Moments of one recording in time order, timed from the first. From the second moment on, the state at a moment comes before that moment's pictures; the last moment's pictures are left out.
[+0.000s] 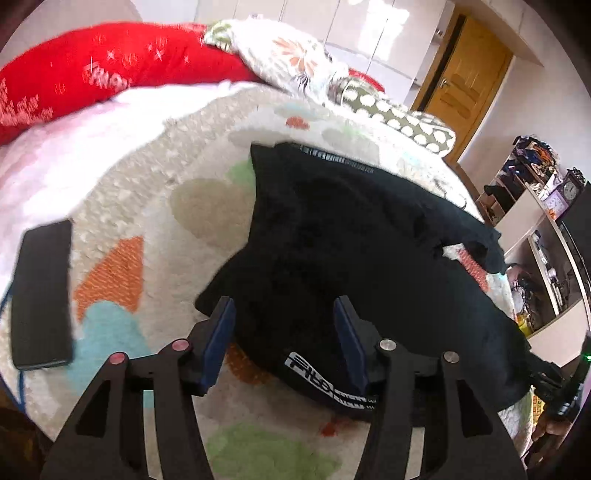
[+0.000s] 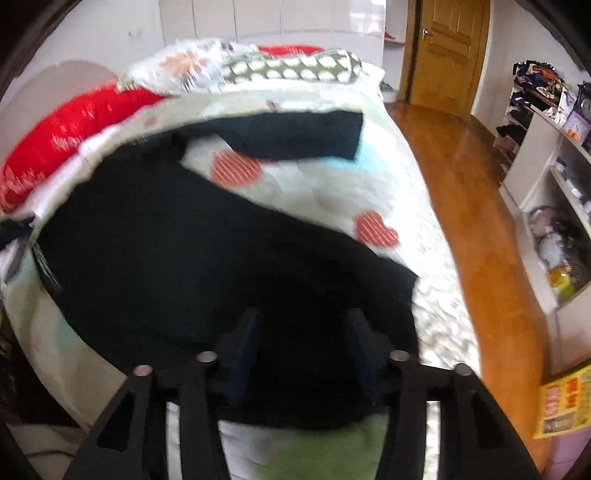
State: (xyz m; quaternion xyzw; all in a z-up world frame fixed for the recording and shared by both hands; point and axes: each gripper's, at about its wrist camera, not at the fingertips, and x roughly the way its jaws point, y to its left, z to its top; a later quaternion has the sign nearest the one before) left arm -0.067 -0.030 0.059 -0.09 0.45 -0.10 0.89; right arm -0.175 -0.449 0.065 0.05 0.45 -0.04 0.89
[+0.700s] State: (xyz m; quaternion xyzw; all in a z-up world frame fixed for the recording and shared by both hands) left arm -0.055 -0.033 0.064 -0.05 0.45 -0.07 0.89; right arm -0.107 -0.378 0.068 0.03 0.43 0.05 0.90
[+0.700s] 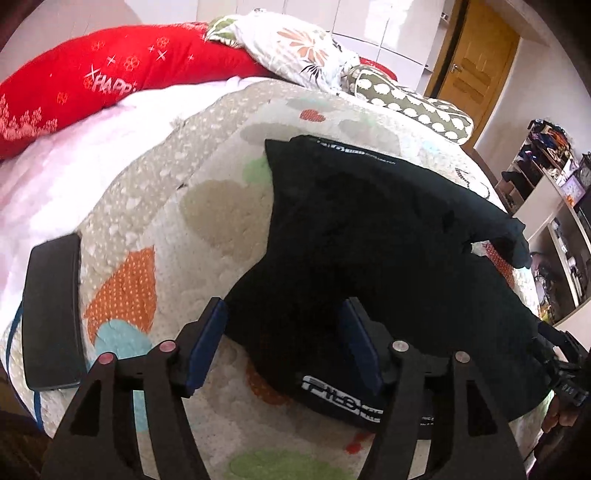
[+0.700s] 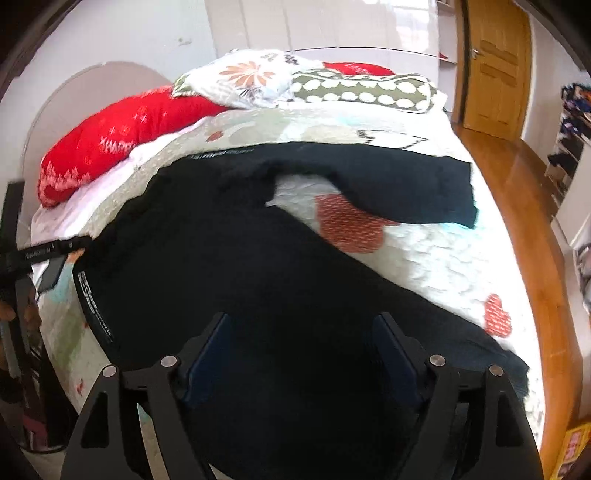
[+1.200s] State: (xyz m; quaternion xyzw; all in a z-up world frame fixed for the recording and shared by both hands) left arm -0.044 -0.058 0.036 0.01 0.46 -0.07 0.88; right arm -0.090 -0.359 0.050 0.01 0.45 0.08 0.89
